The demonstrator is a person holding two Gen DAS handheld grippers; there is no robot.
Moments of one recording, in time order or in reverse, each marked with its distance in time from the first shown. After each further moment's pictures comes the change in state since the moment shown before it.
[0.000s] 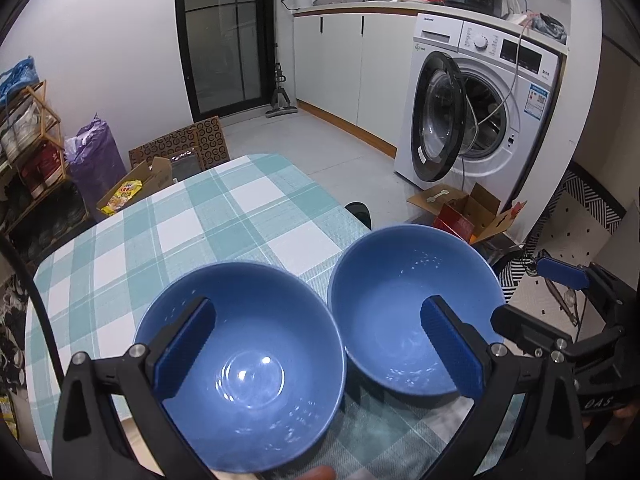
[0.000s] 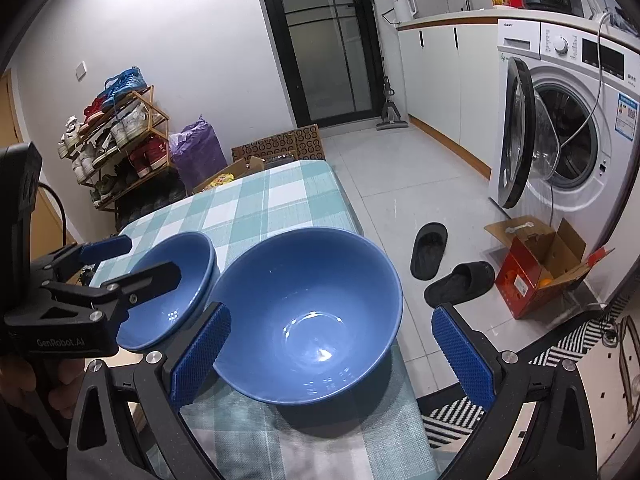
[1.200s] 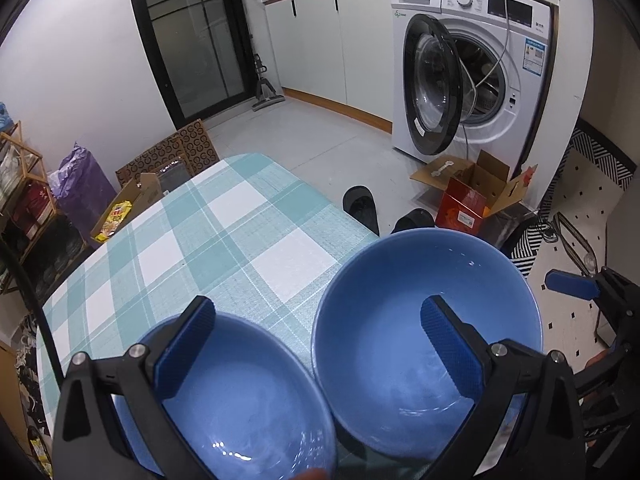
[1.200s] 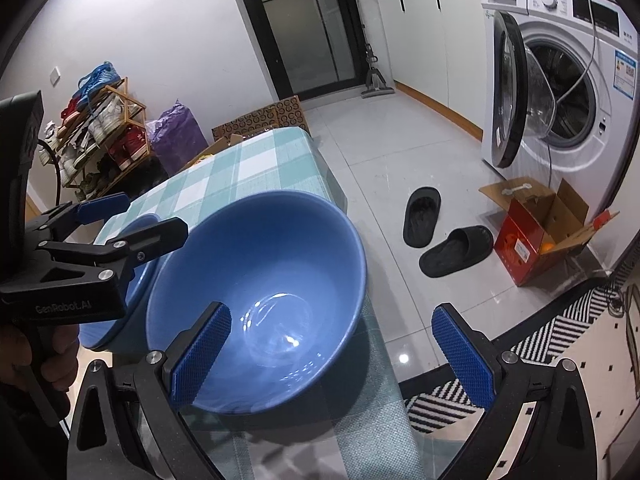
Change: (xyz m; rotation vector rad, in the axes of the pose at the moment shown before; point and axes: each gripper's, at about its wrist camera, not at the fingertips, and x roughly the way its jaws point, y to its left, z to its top) left arm 0.056 -0.028 0.027 0.131 0.075 0.028; right arm 0.044 -0.035 -0.013 0.079 0.110 -0.012
